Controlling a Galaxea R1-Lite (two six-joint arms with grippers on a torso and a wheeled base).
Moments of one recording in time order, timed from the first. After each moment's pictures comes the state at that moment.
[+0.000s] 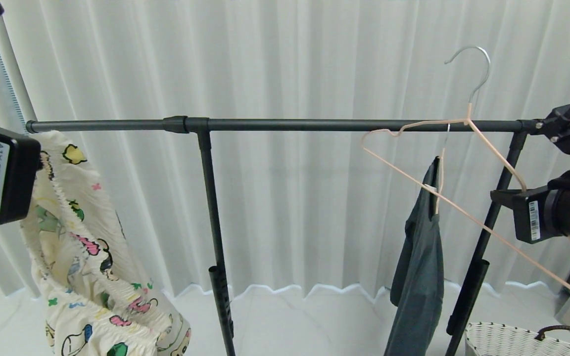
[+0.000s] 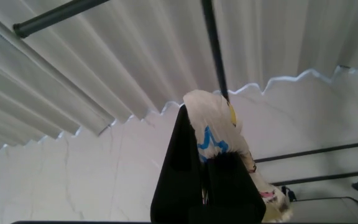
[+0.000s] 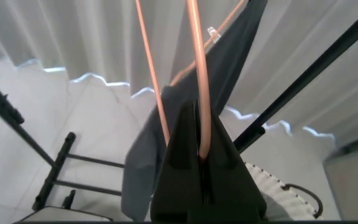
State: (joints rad) left arm -0.82 1.28 -1.54 0.89 0.76 -0.08; right arm 0.61 1.27 -0.96 0.10 -0.36 0.04
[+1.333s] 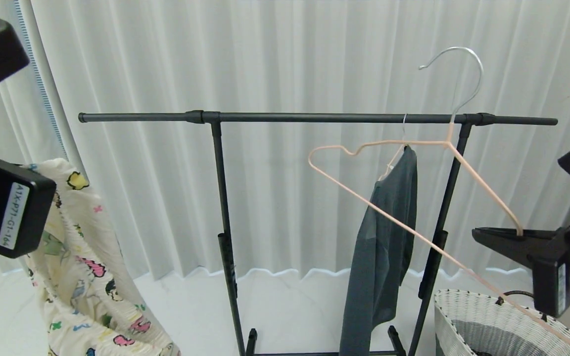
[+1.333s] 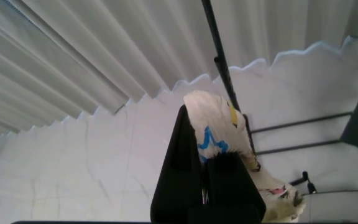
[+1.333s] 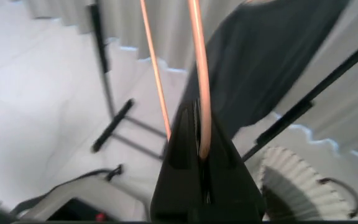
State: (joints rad) left arm -0.84 1.27 -1.43 0.89 0.81 -0.09; right arm 0.93 1.15 -0.85 0.11 -0.35 0.13
